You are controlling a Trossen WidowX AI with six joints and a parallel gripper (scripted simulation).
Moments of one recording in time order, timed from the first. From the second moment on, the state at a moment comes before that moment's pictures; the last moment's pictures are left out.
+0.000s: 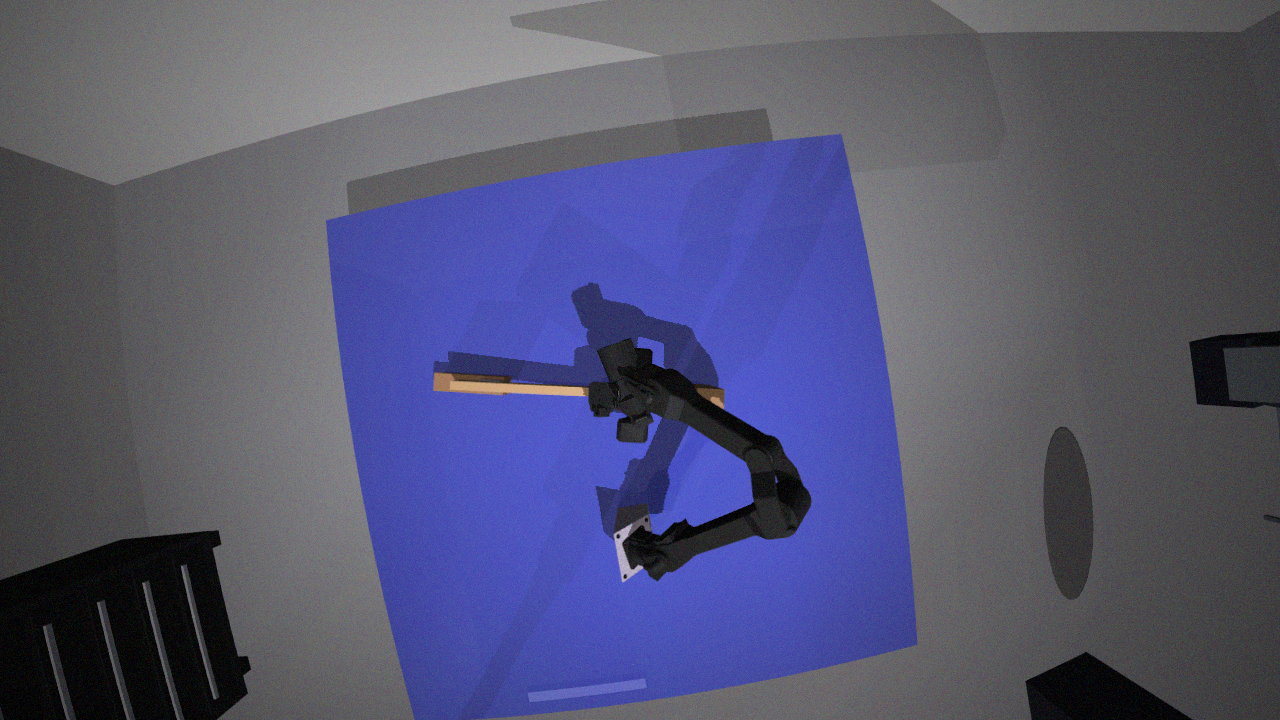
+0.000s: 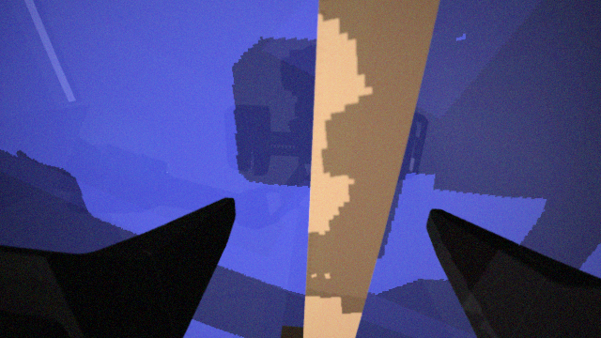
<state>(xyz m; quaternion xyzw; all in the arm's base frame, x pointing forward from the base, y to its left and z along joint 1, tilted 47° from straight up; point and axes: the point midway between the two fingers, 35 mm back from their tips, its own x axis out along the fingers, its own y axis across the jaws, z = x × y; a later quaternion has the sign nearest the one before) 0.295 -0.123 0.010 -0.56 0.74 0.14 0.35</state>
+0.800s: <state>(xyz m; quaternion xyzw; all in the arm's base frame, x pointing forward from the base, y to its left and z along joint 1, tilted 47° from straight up) 0.293 -0.127 0.006 -0.56 0.74 0.15 0.35</state>
